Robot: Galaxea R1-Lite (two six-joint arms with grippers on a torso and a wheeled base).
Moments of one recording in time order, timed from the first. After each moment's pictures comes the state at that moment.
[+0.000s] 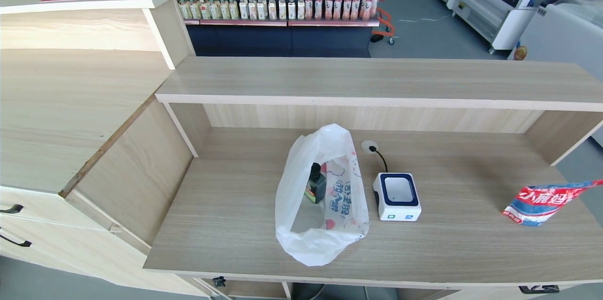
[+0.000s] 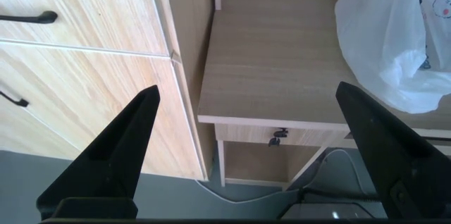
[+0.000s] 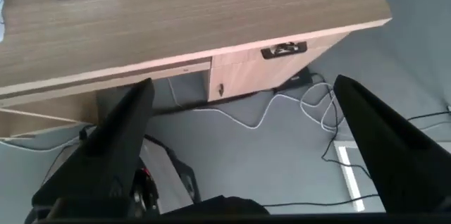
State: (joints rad) left arm 0.00 0.00 0.00 0.00 0.01 0.00; right arm 0.14 0.22 -0.20 0.36 -0.40 0.09
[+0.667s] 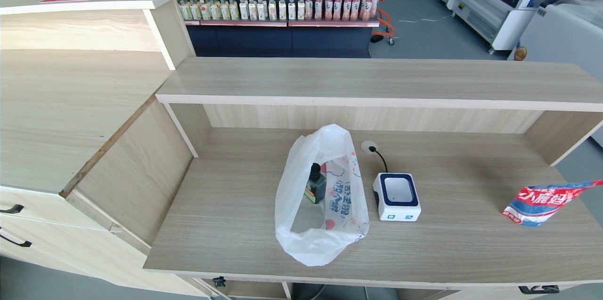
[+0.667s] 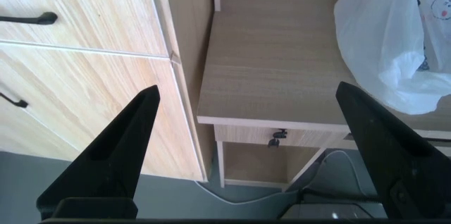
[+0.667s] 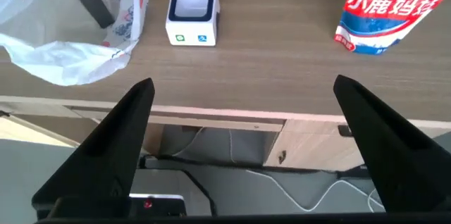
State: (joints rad) left arm 0.00 0.00 0.00 0.00 0.01 0.00; right arm 0.10 0.09 0.00 -0.02 -0.04 -0.01
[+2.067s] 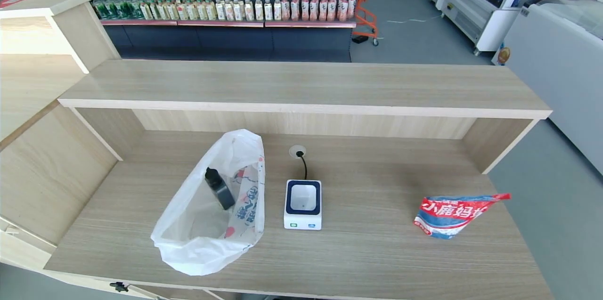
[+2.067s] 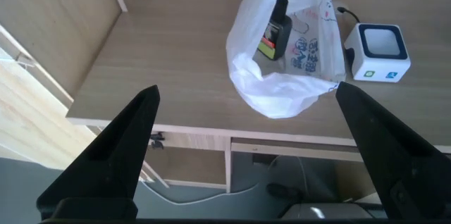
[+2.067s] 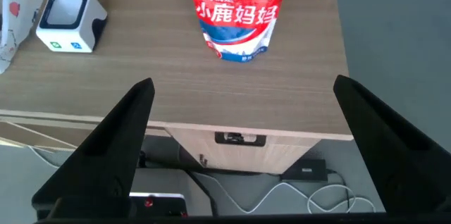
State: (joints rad) left arm 0.00 0.00 0.00 0.00 0.01 0.00; right arm 0.10 0.09 0.00 -0.01 -0.04 -0.01
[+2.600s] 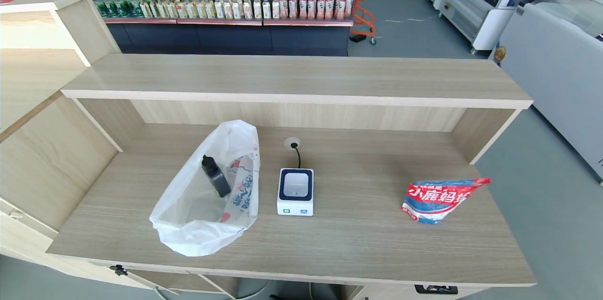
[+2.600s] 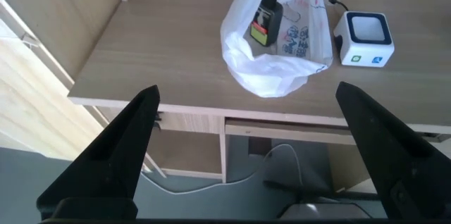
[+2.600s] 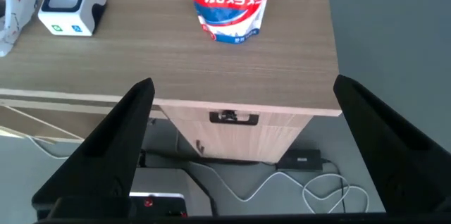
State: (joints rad) left arm 0.00 0.00 0.00 0.00 0.01 -0.01; right arm 0.10 0.09 0.00 -0.01 -0.04 -0.01
